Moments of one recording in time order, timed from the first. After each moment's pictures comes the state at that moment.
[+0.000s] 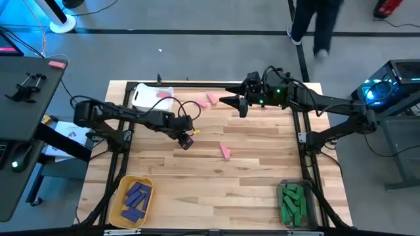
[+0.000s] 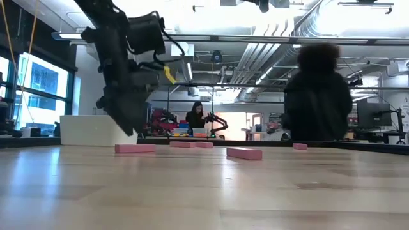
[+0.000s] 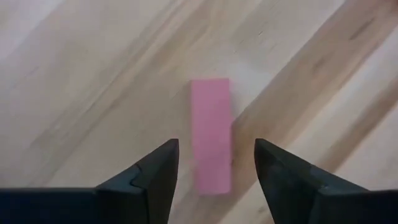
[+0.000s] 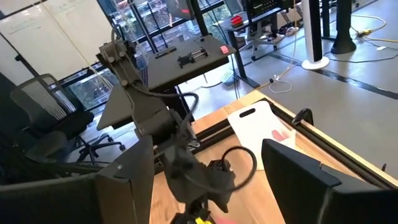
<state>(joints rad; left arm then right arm) 0.12 1.55 0.85 -0.55 -0.09 -0.62 -0.18 1.29 1.31 -0.20 0.02 0.37</state>
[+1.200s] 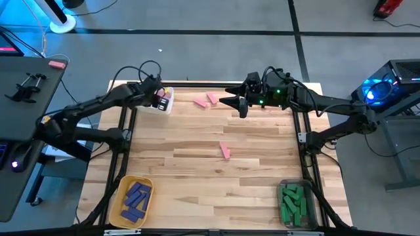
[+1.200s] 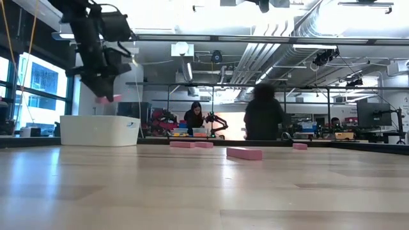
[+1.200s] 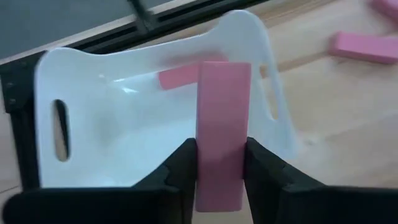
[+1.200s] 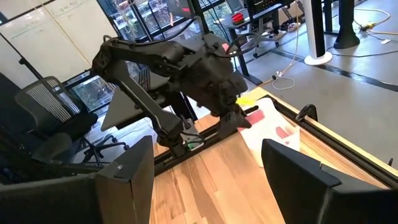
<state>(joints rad) 0.66 1.15 0.84 -0.81 -0.33 -0.47 -0.18 1.29 1.31 -0.21 0.02 0.39</state>
